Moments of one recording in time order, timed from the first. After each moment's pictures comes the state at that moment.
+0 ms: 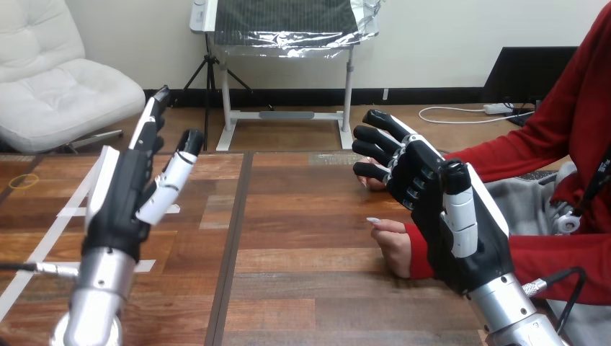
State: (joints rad) left arm -0.11 0.28 0.11 0.19 0.15 -0.28 -0.04; right arm 0.03 -0.12 -0.01 0.02 0.27 -0.34 0.46
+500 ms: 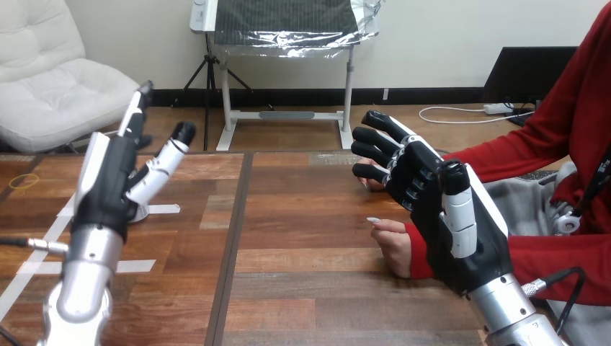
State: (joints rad) left arm -0.27 0.34 0.12 0.43 0.17 -0.28 -0.01; right arm 0.03 -0.13 -0.01 0.03 0.27 -0.34 0.47
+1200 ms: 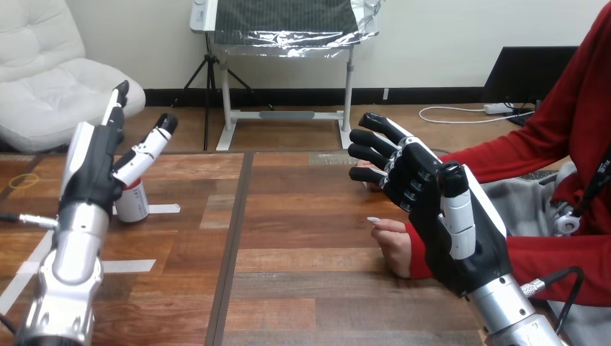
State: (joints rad) left arm -0.49 0.40 0.11 0.77 0.23 -0.28 0.04; right arm 0.03 -0.13 -0.01 0.03 0.27 -0.34 0.48
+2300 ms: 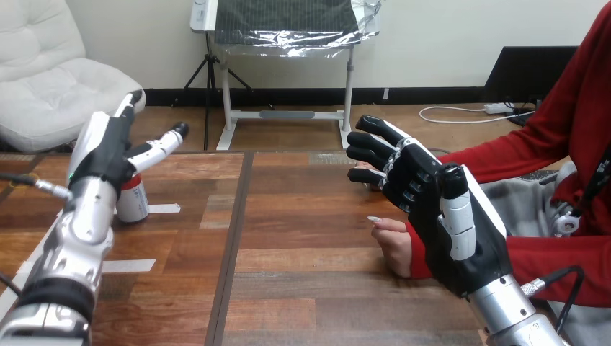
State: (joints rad) left arm -0.76 0.43 -0.01 1.14 0.38 -0.22 0.09; right arm 0.03 -0.13 -0.01 0.03 0.27 -0.34 0.50
